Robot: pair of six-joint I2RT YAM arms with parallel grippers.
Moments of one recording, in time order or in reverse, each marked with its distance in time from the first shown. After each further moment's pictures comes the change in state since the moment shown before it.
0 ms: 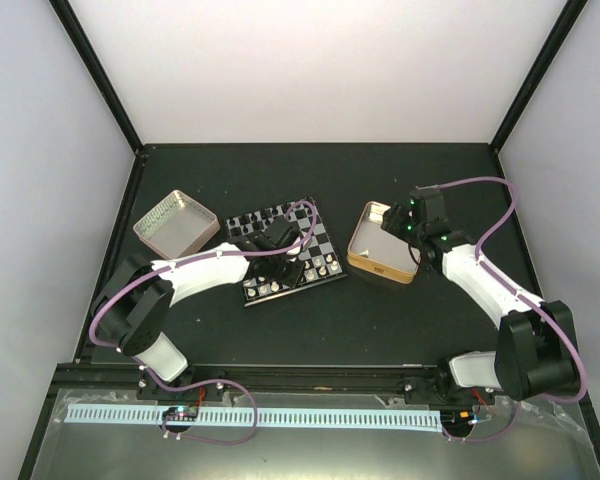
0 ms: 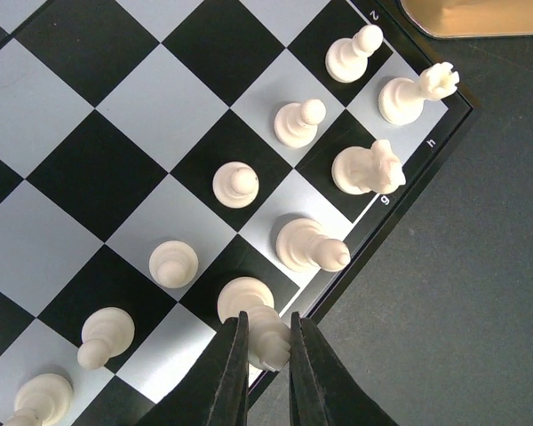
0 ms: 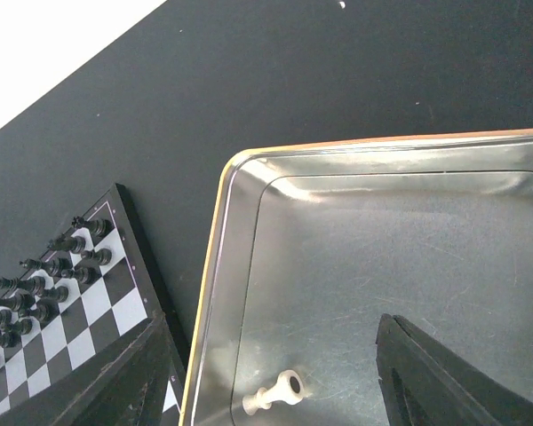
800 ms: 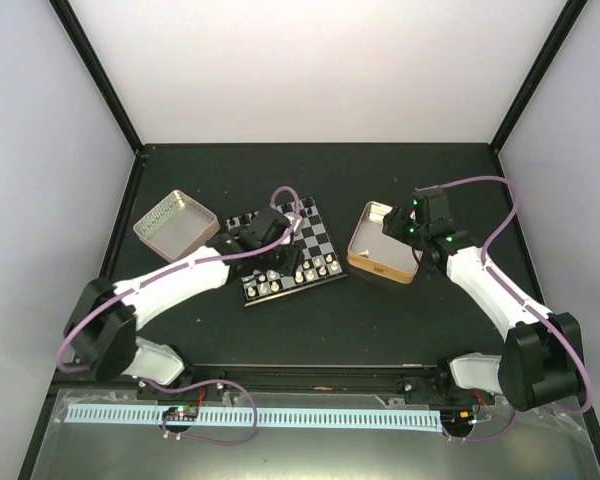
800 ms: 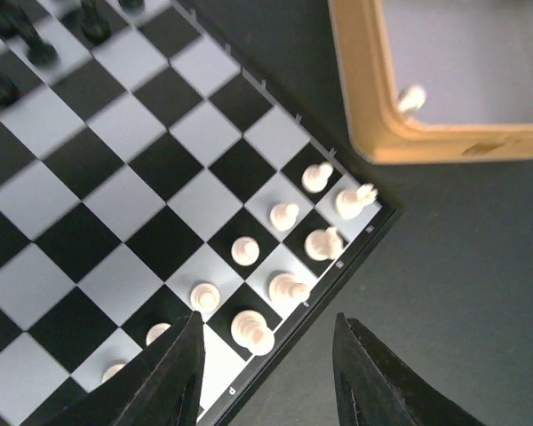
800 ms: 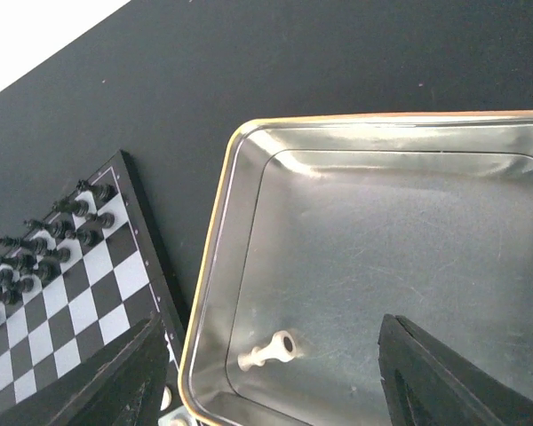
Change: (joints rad) left arm 0.000 -0.143 0.022 -0.018 -0.072 -0.044; right arm 0.000 -0.045 0.018 -0.097 -0.024 -0.042
